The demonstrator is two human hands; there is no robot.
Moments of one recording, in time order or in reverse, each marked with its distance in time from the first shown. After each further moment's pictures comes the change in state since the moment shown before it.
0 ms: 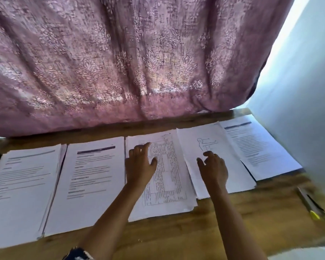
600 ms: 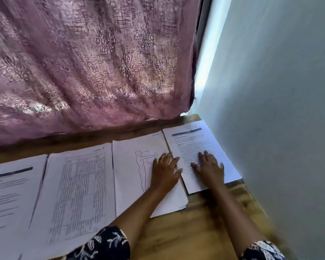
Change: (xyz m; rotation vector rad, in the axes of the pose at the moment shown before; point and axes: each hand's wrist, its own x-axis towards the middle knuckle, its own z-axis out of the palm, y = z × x) left_hand 0.024 0.244 0.197 -0.025 -0.201 0.337; right_hand 0.153 0.214 -0.053 -0.322 -0.345 -0.047
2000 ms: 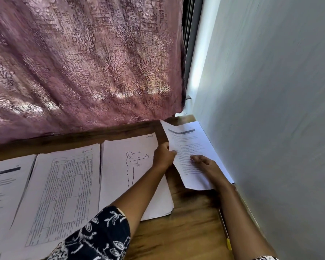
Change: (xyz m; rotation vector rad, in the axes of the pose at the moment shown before) left_hand 0.073 0.046 -0.016 -0.730 -0.101 -0.487; right_hand 0.015 0.044 -0.027 1.095 -0.177 -0.091
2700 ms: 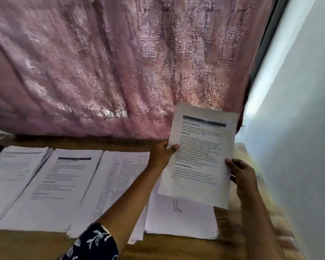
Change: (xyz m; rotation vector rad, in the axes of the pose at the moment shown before) left_hand -0.045 -0.005 -0.179 -0.311 0.313 0.228; right_hand 0.017 -0.086 0.071 0.345 0.170 -0.076
